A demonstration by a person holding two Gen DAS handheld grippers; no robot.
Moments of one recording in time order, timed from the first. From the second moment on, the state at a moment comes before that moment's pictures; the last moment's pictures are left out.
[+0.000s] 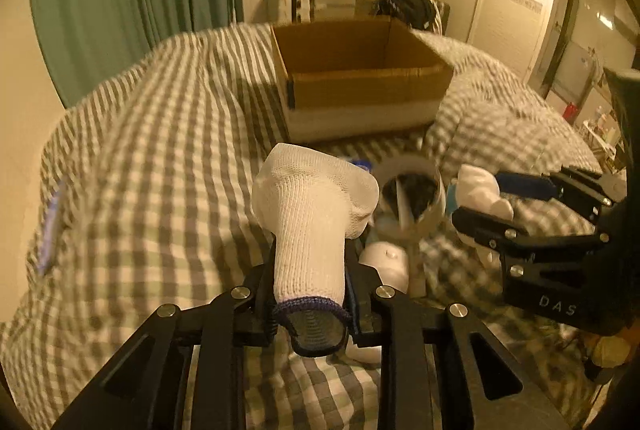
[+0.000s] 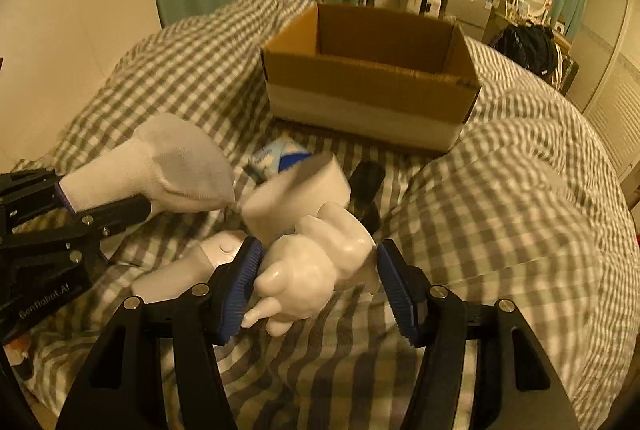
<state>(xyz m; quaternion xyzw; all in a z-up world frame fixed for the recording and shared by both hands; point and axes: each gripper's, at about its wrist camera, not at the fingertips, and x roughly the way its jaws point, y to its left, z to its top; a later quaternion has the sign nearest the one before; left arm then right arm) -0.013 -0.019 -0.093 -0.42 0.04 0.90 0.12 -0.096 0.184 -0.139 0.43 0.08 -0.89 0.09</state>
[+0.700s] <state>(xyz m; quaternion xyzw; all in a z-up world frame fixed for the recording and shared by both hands) -0.118 0.008 0.005 -0.34 0.06 0.92 0.16 -0.150 0.190 -0.003 0.32 0.09 -0.94 0.09</state>
